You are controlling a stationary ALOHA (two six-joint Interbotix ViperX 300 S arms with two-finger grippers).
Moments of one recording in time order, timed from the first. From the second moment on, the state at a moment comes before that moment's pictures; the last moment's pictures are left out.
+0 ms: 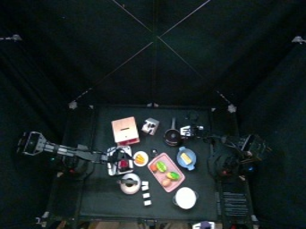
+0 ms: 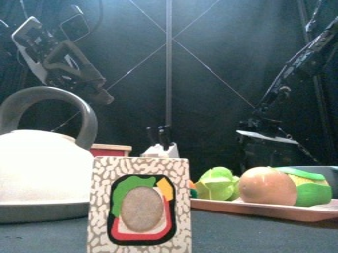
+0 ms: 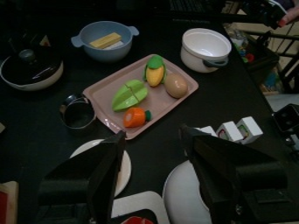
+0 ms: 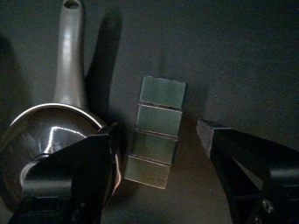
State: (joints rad) left arm -0.06 -0.44 1.09 -0.02 -0.27 -0.04; right arm -0.65 -0.08 0.84 -0.61 0.44 1.34
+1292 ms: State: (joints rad) left arm -0.06 -0.44 1.09 -0.02 -0.27 -0.04; right arm -0.61 -0.24 0.84 -0.60 0.53 1.34
